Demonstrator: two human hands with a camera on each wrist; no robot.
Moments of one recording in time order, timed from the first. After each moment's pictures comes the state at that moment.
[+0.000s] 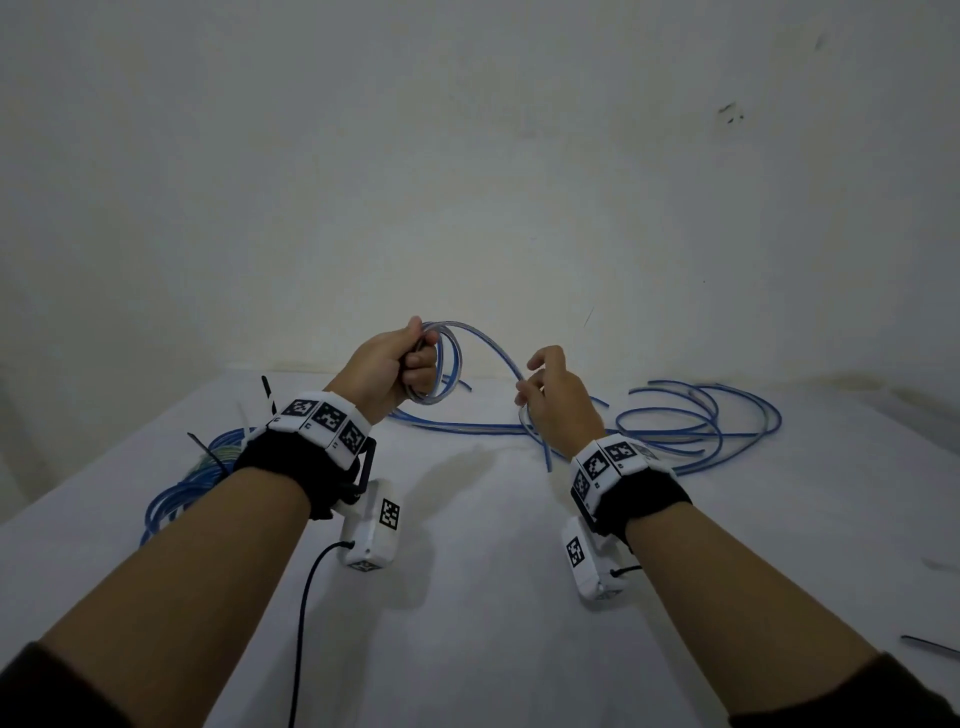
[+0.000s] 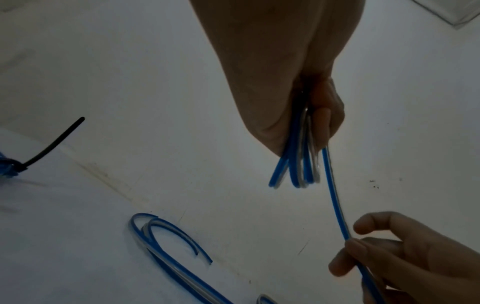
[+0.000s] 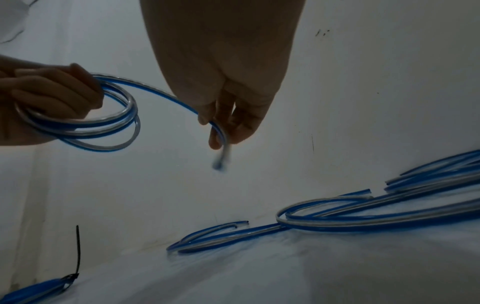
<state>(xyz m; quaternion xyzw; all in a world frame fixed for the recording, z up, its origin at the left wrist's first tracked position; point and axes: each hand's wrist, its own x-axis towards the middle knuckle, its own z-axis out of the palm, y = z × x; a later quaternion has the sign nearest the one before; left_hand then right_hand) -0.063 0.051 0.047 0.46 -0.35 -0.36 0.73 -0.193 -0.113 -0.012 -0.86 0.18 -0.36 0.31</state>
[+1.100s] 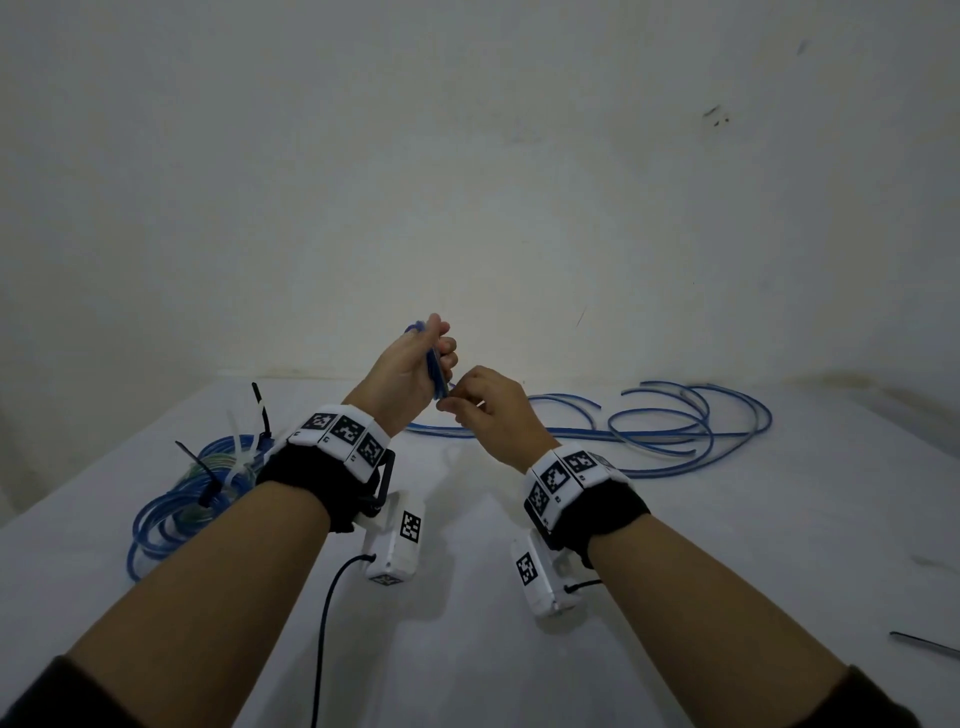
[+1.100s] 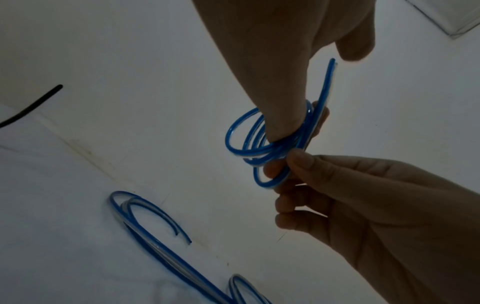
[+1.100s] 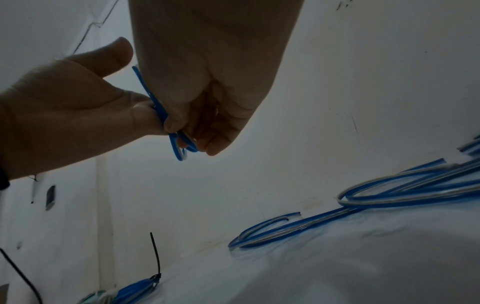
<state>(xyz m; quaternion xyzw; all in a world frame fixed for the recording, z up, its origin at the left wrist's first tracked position) -0.083 0.032 0.044 0.43 -0.36 -0.34 0.76 -0.171 -0.068 -0.006 -0.87 0.05 -0.36 0.34</state>
